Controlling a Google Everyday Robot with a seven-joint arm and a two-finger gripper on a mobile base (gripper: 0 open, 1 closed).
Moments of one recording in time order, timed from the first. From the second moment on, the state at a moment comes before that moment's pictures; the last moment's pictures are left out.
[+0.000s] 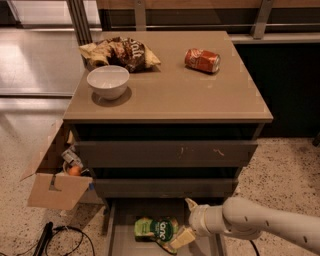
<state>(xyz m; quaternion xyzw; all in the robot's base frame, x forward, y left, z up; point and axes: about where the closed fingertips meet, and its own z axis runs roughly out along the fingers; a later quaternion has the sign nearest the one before) 0.444 -0.070 0.423 -0.47 0.79 0.26 0.31</state>
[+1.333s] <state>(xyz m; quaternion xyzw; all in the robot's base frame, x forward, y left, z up) 0.438 -0.047 0.256 -0.36 0.81 0.33 0.33</state>
